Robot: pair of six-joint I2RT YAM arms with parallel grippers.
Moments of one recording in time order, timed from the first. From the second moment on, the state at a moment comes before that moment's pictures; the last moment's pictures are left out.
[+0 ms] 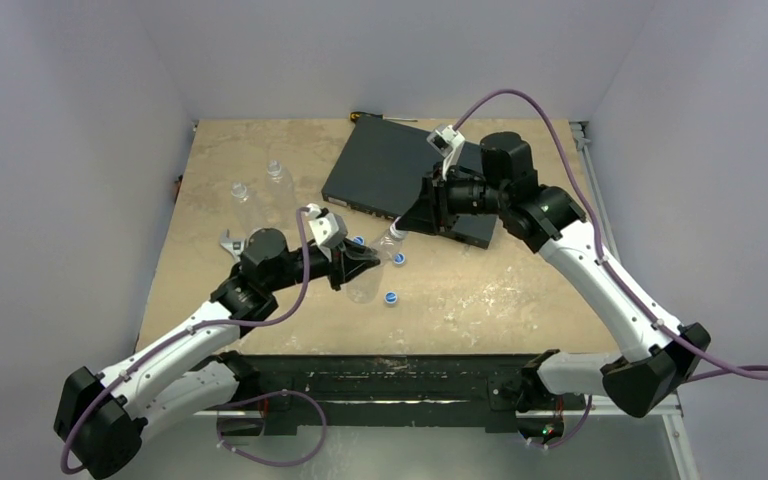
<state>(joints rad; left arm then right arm) -0.67 0.90 0.60 0.23 0.50 -0.08 0.57 1.29 1.39 -0.59 -0.65 0.22</state>
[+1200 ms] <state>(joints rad) -0.66 0.87 0.53 0.37 0.44 -0.13 0.61 1.27 1.38 -0.47 -0.59 0.27</state>
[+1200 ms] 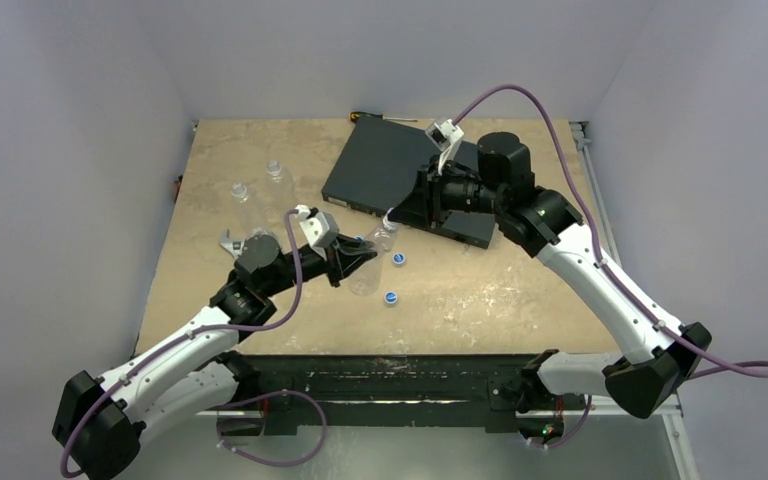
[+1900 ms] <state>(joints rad) -0.66 0.87 0.55 0.39 0.35 -0.04 0.66 1.31 1.58 -0.69 -0.29 0.46</state>
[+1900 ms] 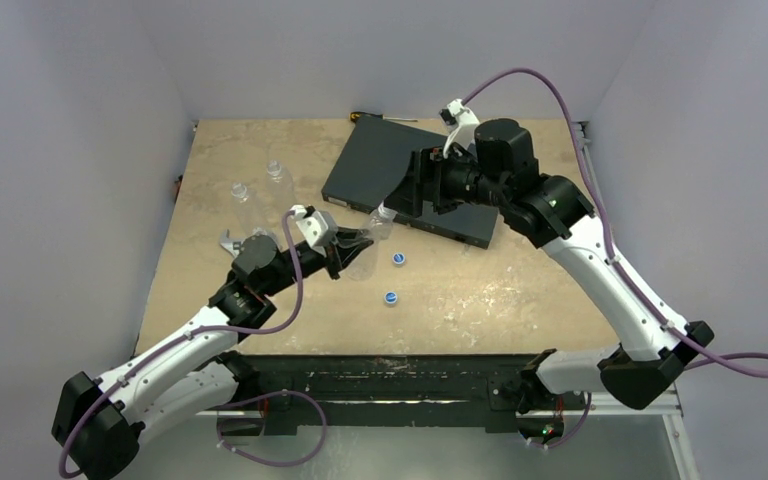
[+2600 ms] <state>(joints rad) -0.72 0.90 0.57 0.32 0.10 0.19 0.78 1.44 1.73 -0.85 0.01 0.52</state>
